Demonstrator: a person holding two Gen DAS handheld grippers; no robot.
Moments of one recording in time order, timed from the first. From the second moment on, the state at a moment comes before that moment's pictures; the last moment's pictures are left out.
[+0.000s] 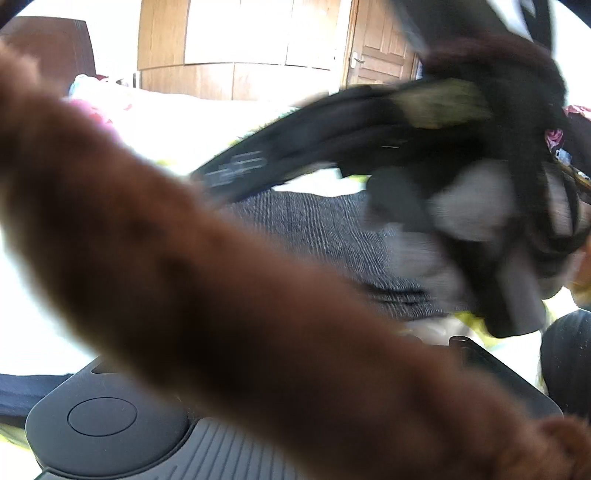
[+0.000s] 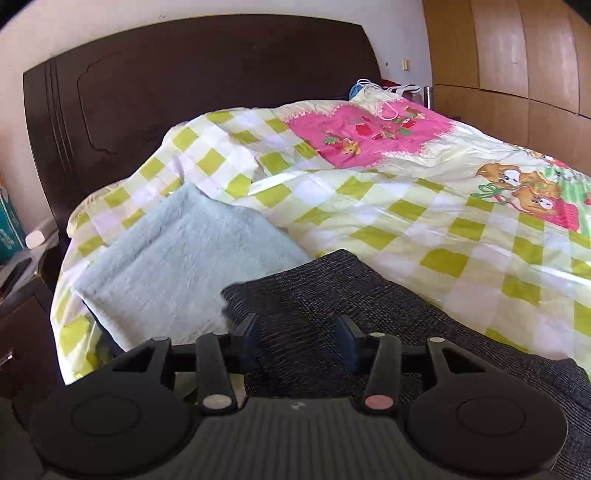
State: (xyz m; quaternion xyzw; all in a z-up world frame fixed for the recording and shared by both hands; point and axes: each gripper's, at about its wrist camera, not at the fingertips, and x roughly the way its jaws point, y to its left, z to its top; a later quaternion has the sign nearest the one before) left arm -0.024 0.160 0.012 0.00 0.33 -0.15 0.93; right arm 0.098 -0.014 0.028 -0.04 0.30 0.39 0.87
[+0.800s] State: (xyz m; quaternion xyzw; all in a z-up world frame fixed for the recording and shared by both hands) left arm 0.058 -0.009 -0.003 0.11 0.34 -0.23 0.90; right arm 0.079 -0.319 -0.053 0.28 0.41 0.11 0.86
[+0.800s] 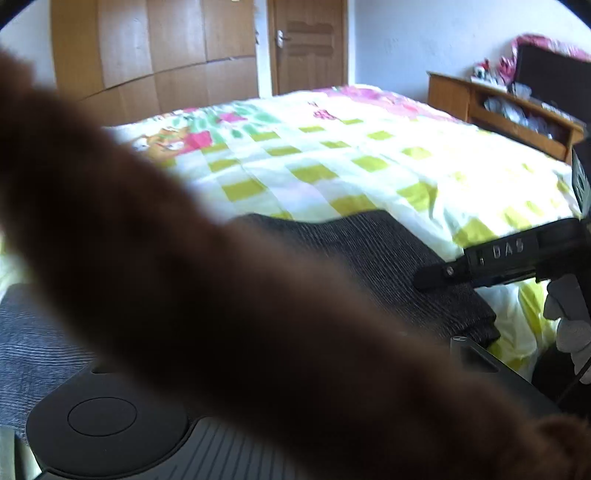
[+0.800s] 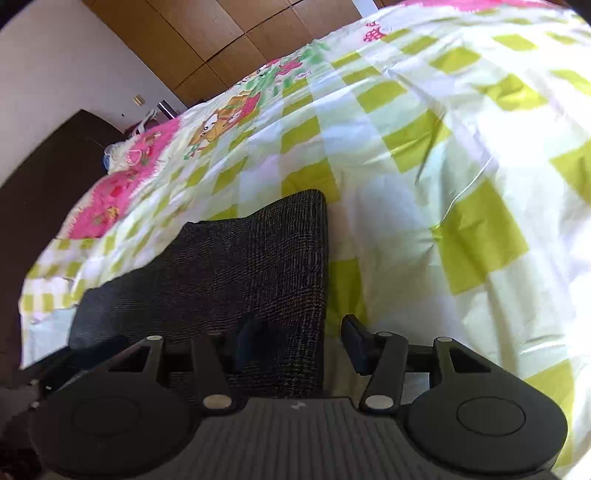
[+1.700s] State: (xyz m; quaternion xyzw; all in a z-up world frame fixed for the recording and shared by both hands) left arm 0.014 -0.127 -0.019 0.18 0.37 -0.33 0.85; right arm 0.031 -0.439 -0.038 0.39 0.39 0.06 0.83
